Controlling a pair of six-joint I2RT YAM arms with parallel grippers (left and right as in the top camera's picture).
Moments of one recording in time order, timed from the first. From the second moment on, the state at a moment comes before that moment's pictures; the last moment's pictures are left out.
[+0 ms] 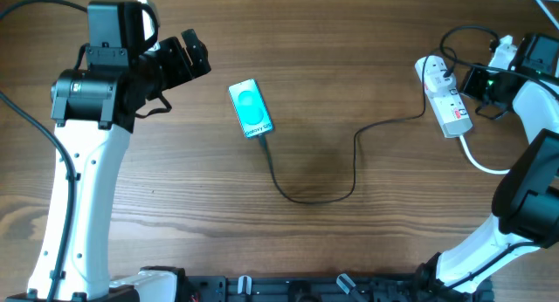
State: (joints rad) left arm -0.09 1.45 1.59 -0.99 0.10 -0.45; right arm -0.40 1.95 1.34 -0.48 -0.27 0.05
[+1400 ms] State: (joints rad) left arm -0.09 1.45 1.59 -0.99 0.10 -0.45; right arm -0.40 1.98 1.33 -0.44 -0.19 0.34
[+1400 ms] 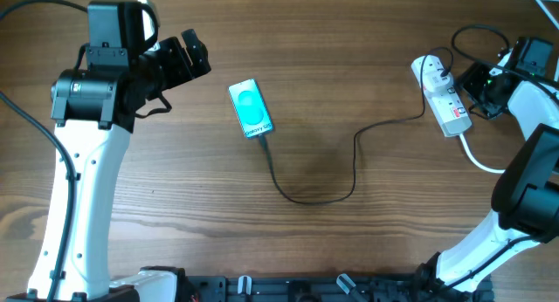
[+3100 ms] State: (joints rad) left arm -0.09 1.45 1.59 -0.99 0.10 -0.45; right arm -0.40 2.04 1.33 -0.41 -0.19 0.12
